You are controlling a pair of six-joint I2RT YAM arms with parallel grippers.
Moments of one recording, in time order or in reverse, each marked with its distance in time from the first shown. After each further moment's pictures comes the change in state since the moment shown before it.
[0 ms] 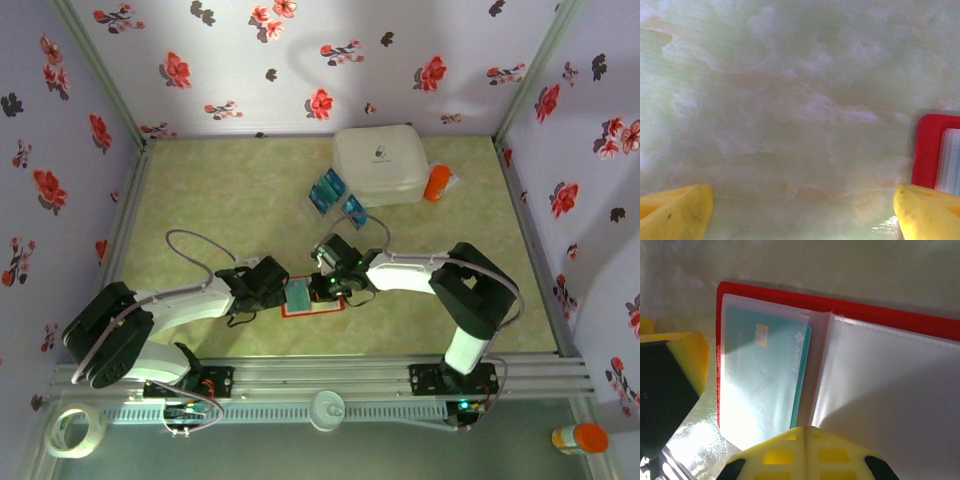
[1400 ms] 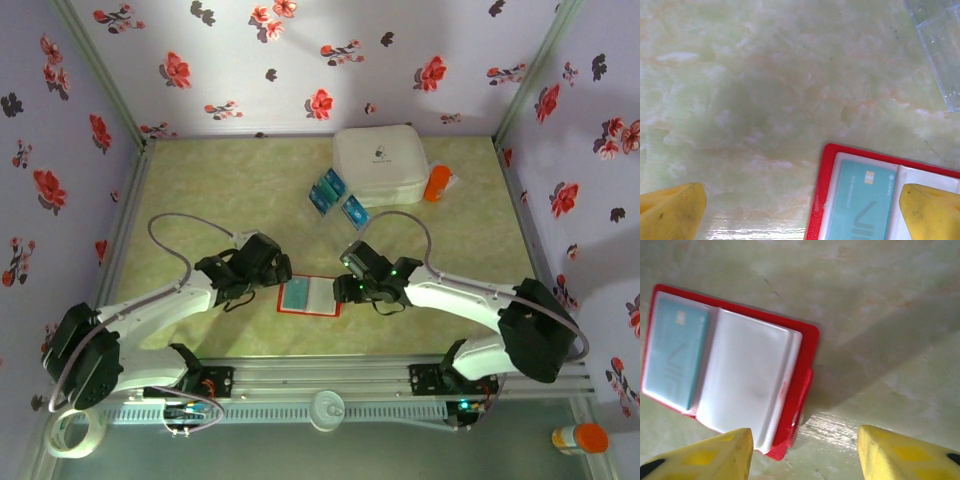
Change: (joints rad) left arm 0.057 -0.148 0.145 -0.049 0.013 0.143; right arm -0.004 -0.365 -0.140 -0.265 0.364 0.037
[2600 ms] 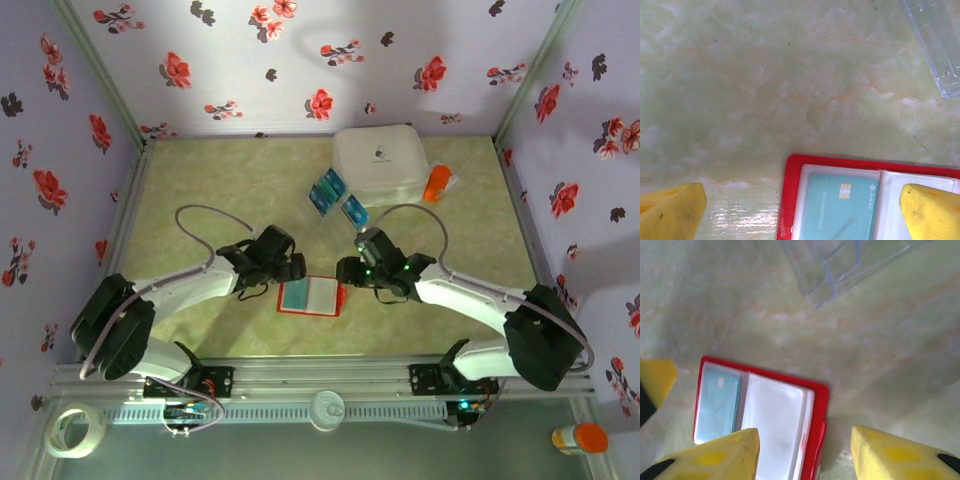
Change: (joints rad) left arm 0.015 0.205 0.071 0.095 0.112 0.067; right arm -0.093 -0.056 -0.041 0.168 -0.064 0.058
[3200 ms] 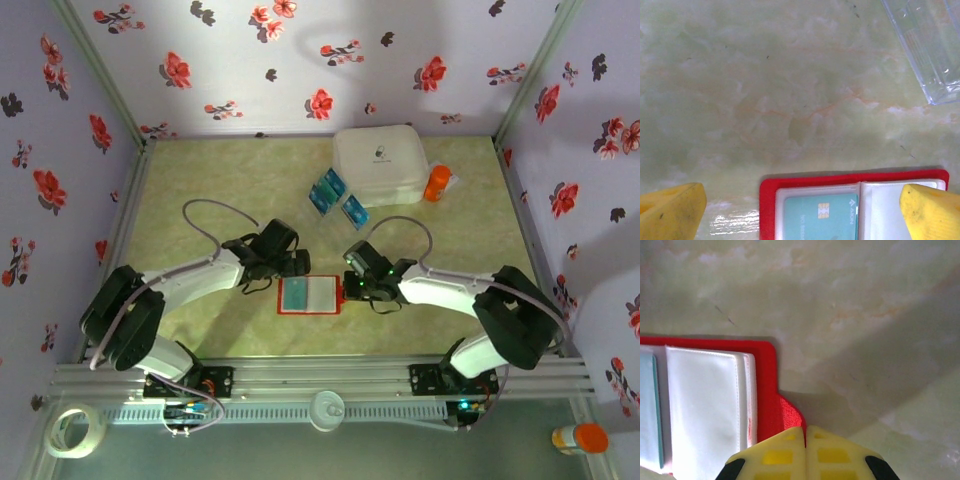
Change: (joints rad) left arm 0.018 0.068 0.050 0.016 0.040 0.043; right arm 0.018 0.154 -0.023 0.023 0.026 0.041
